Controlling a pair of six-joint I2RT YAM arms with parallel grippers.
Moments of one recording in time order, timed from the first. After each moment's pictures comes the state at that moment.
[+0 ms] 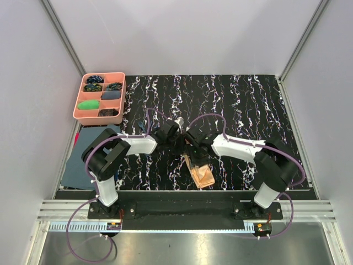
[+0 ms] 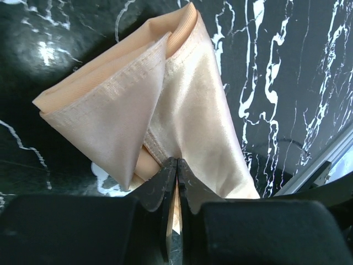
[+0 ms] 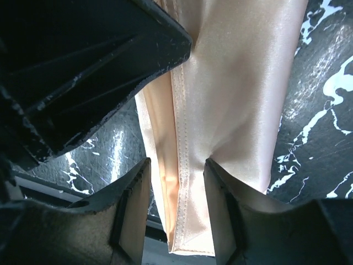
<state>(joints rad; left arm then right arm) -0.72 1.82 0.92 0.07 0.29 -0.80 0.85 1.68 1.03 -0.59 -0.02 0.59</state>
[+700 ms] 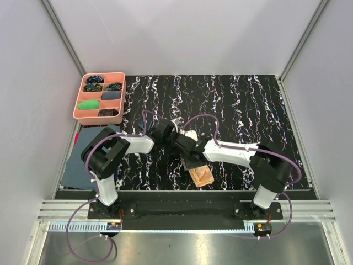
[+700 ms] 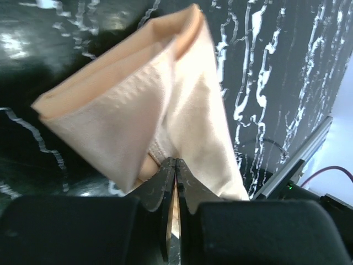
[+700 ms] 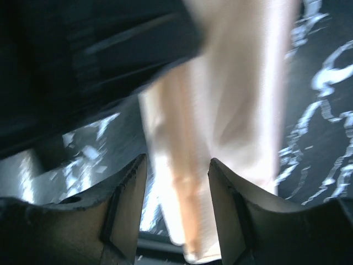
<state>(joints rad) -0.66 1.82 0.87 0.15 0.39 -0.86 0.99 1.72 1.09 -0.63 0.27 0.70</state>
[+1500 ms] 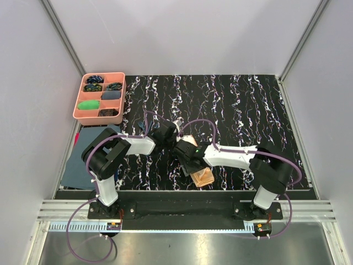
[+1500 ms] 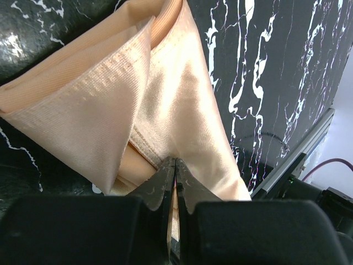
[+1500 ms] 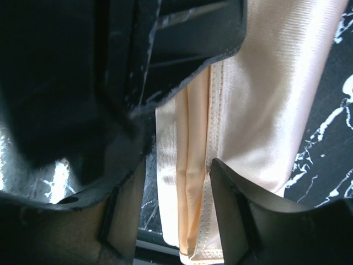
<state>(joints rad) -0.69 1.82 0.87 0.16 0.38 -0.86 1.03 1.69 1.02 -0.56 0.22 0.59</state>
